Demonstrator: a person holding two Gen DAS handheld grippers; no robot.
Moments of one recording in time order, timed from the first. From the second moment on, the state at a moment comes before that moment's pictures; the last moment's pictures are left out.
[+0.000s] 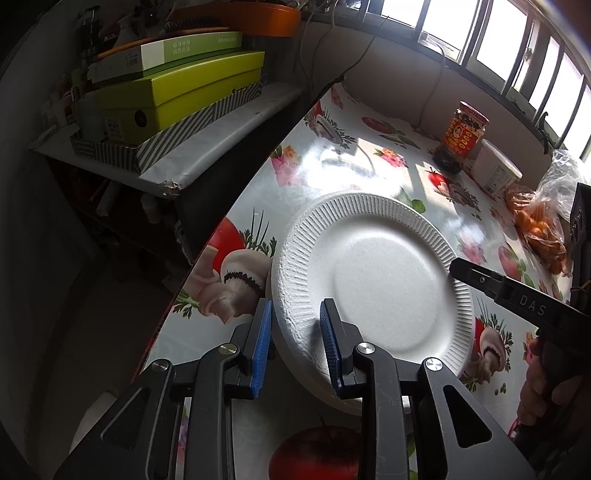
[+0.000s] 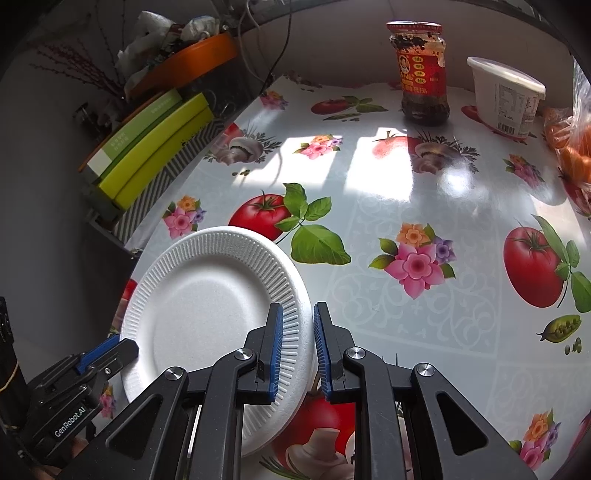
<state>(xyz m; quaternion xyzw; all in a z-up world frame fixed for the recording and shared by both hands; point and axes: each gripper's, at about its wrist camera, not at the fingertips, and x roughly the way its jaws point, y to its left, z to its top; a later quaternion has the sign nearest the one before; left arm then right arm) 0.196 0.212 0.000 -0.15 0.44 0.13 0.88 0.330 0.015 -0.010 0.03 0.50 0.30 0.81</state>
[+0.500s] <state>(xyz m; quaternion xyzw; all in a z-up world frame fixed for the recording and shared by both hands) 0.188 0.224 0.007 -0.18 0.42 0.12 0.88 0.331 0.006 -0.007 0.04 0.50 0.30 0.81</state>
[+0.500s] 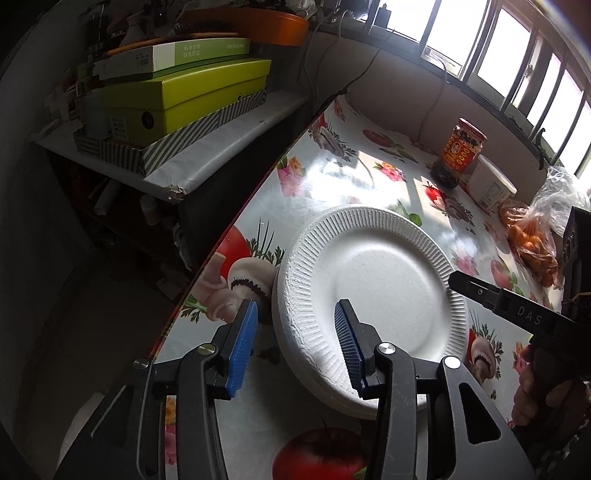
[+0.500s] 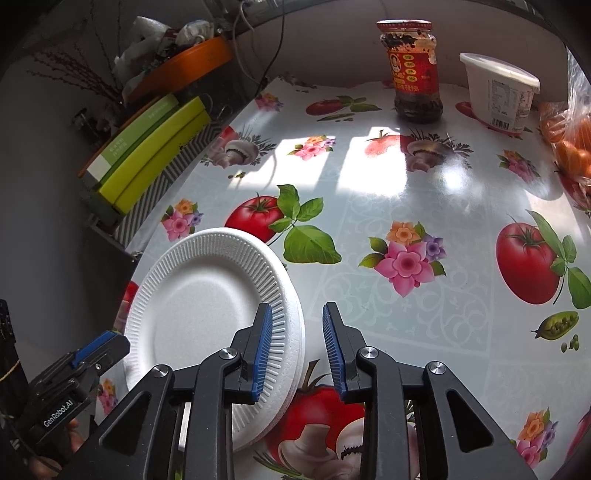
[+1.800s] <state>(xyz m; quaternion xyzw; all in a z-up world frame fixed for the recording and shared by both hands) 0.197 0.240 -0.018 -0.28 0.44 0.09 0.85 0.331 0.006 -0.023 0.09 0.53 0.33 0.77</state>
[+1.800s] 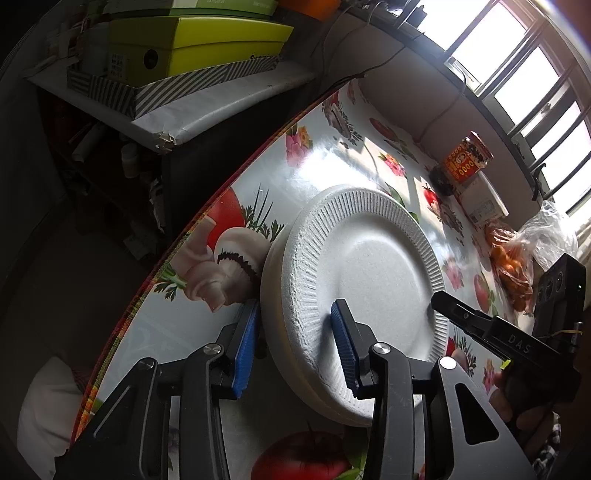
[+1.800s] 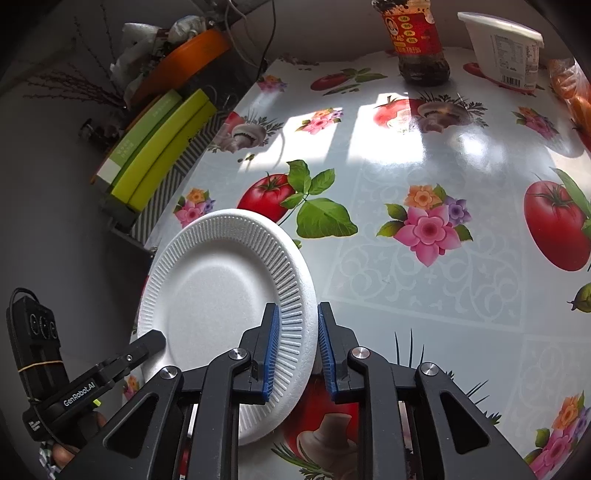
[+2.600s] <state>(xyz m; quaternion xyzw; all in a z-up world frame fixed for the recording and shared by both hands) 0.201 0.223 -0.012 -0.27 0.45 0.08 0.85 0.328 -0.020 -0.015 0.11 0.53 0.32 0.78</state>
